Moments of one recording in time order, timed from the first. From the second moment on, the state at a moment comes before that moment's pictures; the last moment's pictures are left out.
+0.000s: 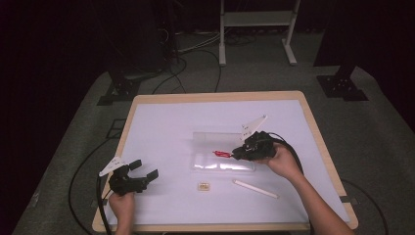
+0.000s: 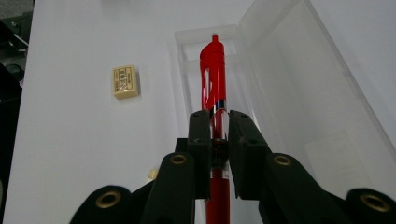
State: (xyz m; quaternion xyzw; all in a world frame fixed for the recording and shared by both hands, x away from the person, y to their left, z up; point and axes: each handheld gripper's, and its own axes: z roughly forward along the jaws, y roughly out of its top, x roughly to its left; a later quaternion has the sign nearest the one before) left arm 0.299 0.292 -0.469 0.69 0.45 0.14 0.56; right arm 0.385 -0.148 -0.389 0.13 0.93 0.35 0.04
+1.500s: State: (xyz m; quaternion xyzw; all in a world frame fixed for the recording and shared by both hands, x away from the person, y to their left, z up) left arm 0.299 0.292 -0.469 0.69 0.44 0.14 0.56; right arm 0.421 -0.119 -0.440 0.14 0.94 0.30 0.00
